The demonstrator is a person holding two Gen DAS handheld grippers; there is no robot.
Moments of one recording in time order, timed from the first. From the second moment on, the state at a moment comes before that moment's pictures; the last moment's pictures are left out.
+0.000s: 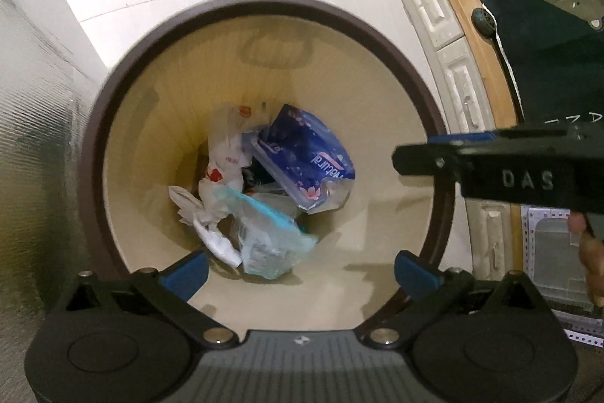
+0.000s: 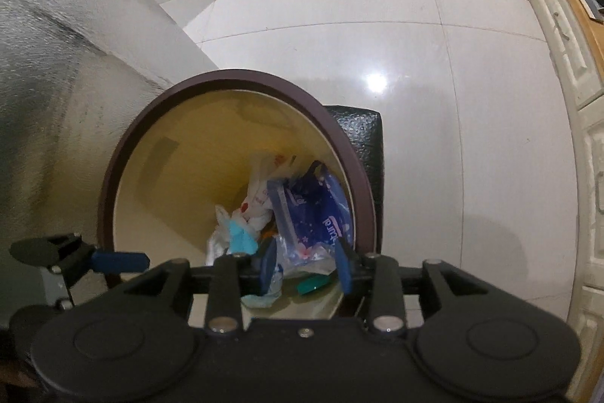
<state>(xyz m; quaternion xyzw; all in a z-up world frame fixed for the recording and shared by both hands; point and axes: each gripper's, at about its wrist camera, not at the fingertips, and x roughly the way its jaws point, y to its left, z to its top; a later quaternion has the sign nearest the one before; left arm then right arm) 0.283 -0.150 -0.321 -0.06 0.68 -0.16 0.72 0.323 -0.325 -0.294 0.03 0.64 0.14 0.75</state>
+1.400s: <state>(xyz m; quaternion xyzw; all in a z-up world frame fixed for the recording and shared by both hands) 0.206 -0.100 -0.096 -0.05 0.54 -0.09 0.84 0.237 -0.330 -0.084 0.04 0.51 0.13 0.85</state>
